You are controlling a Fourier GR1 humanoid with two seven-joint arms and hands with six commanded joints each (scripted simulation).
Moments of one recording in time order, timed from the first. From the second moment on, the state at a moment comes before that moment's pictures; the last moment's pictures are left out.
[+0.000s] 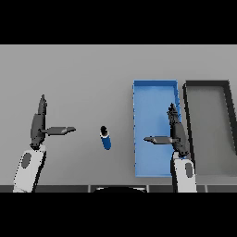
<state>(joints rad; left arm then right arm) -0.11 0.43 -0.16 -1.48 0.24 0.26 0.01 0.00 0.00 0.00 -1.57 0.00 0.00 0.00</state>
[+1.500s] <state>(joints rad) -0.05 0.57 -0.55 -1.73 0.10 -0.20 0.03 0.07 -0.17 0.10 -1.70 0.17 0.08 -0.05</state>
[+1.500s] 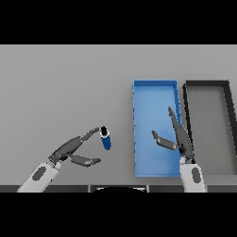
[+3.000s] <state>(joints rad) -0.16 0.19 -0.60 -1.40 0.08 -0.12 -0.15 0.08 -0.17 0.09 -1.68 0.17 0.08 -0.06</state>
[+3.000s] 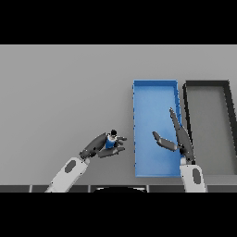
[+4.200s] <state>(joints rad) -0.23 0.08 -0.55 -1.57 0.02 -0.19 -0.07 0.25 -0.08 0.11 -1.77 0.24 -0.05 -0.11</state>
